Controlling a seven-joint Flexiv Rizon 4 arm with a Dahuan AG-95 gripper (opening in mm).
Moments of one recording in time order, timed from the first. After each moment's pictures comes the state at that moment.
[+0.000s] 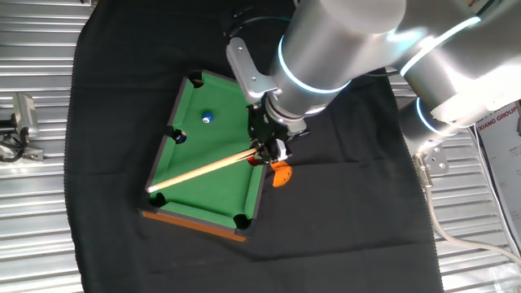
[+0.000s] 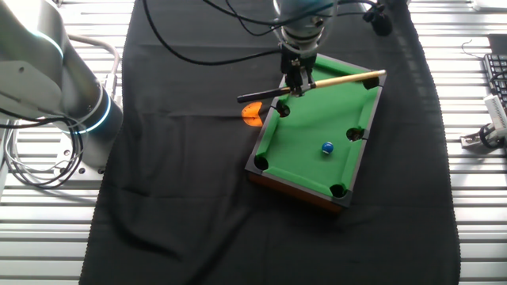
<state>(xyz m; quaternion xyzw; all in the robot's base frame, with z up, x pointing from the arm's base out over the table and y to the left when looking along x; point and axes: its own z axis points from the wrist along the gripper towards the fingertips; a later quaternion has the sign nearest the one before) 0.443 0.059 0.134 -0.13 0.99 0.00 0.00</state>
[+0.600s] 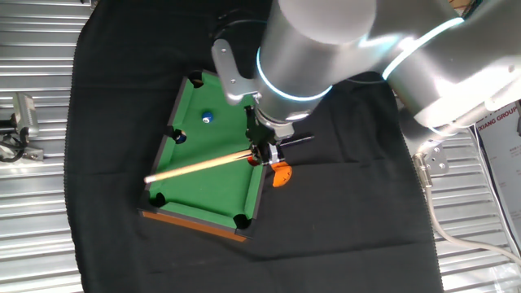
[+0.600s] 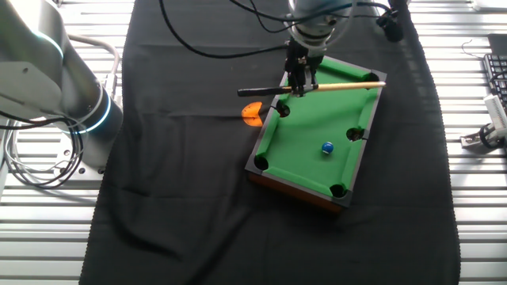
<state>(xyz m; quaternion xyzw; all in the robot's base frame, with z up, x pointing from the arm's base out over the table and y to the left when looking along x) 0.444 0.060 0.134 -0.06 1.00 -0.01 -0.02</state>
